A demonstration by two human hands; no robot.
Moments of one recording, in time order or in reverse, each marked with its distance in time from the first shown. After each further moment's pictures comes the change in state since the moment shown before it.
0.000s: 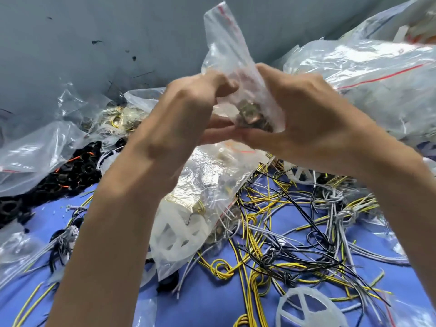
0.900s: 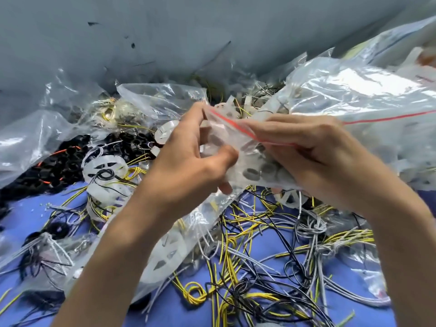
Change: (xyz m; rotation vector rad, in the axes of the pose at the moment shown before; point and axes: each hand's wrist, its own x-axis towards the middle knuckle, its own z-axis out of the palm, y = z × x) left_hand 0.008 -0.023 0.012 0.145 0.039 0.062; right_hand -0.003 0.045 -0.013 0.366 -0.140 -0.031
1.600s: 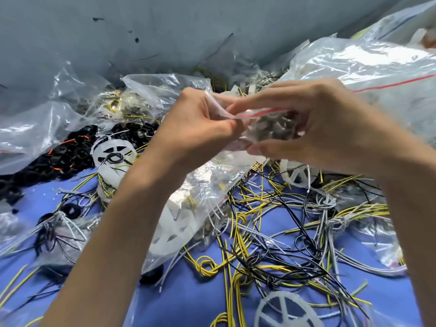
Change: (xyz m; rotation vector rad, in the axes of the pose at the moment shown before) left_hand 0.001 -0.005 -0.006 0.091 -0.130 0.127; right_hand 0.000 -0.017 0.006 -0.204 -0.006 0.019
